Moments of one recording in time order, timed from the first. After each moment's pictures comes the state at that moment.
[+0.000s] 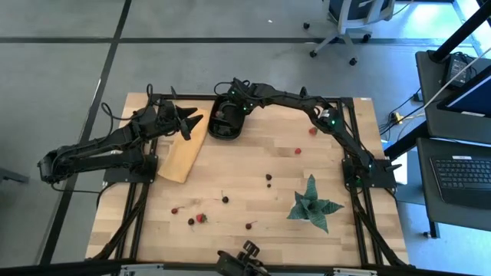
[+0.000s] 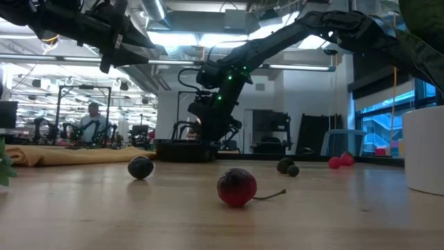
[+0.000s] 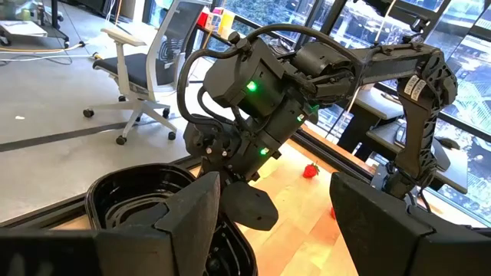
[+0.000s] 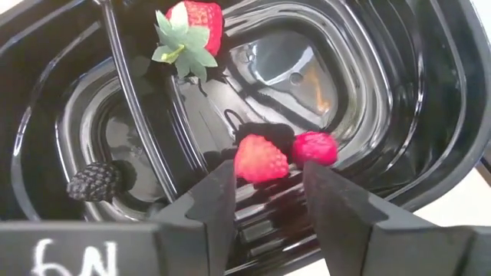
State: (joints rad) left arm 0.48 0.61 0.41 0.09 -0.10 -0.41; right arm -0.47 2.43 2.12 -0.77 -0.03 0.15
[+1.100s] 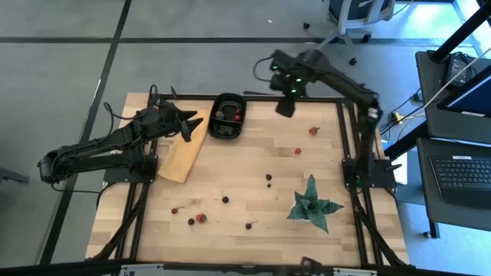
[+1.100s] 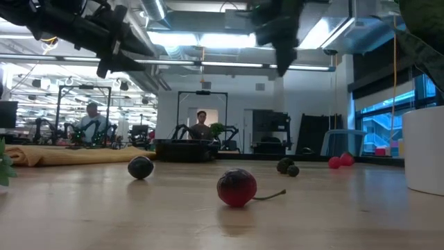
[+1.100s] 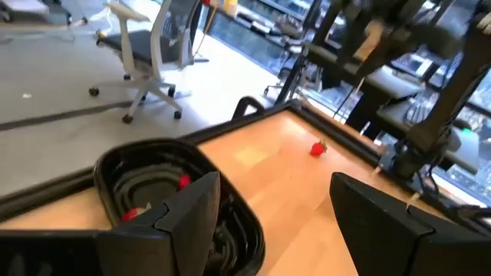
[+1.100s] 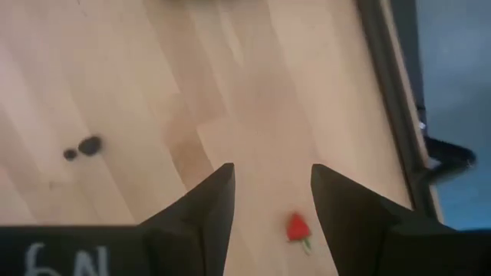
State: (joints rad) left arm 0.48 0.61 0.41 0.00 -0.09 -0.42; right arm -0.56 1.93 2.12 -1.56 -0.05 -0.20
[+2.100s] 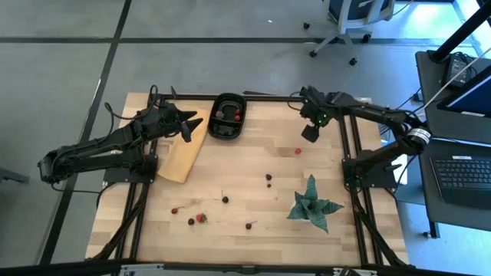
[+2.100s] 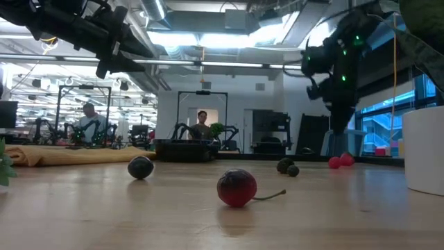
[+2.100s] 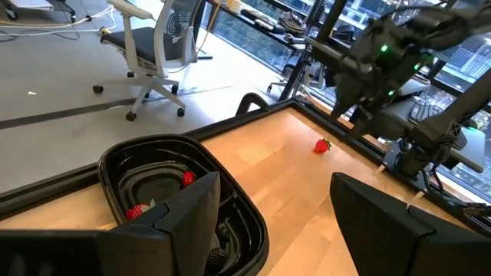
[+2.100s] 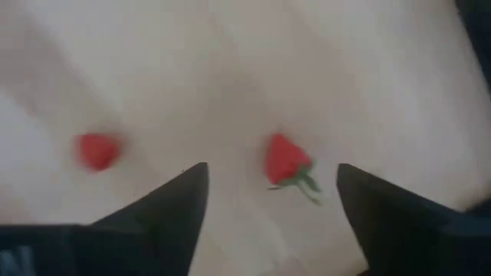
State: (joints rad) left arm 0.48 0.61 0.41 -0.01 -0.09 -0.42; right arm -0.72 1.41 0.92 -0.87 0.09 -0.15
